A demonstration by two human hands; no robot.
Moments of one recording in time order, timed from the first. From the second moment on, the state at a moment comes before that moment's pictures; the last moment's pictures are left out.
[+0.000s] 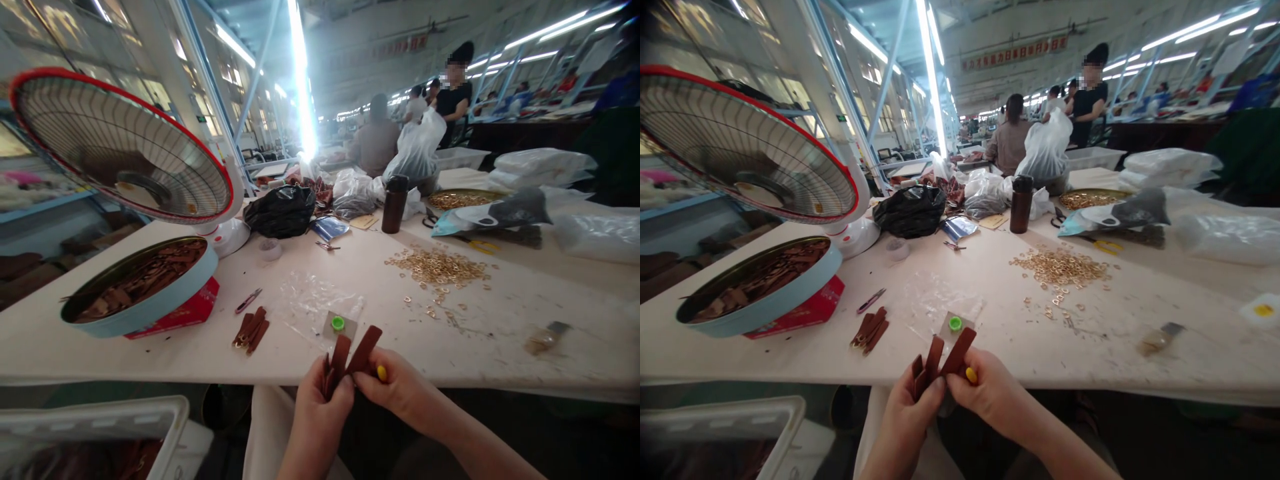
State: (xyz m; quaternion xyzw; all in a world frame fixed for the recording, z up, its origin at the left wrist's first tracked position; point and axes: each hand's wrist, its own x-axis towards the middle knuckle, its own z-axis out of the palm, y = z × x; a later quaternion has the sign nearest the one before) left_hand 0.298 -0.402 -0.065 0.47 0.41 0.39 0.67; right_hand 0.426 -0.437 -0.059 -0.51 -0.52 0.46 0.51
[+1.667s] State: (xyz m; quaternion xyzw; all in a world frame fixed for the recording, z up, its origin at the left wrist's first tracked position) left_hand 0.289 -0.418 -0.044 0.21 0.38 0.42 0.80; right_hand 0.399 -0.456 -0.076 -0.49 -0.53 0.47 0.50
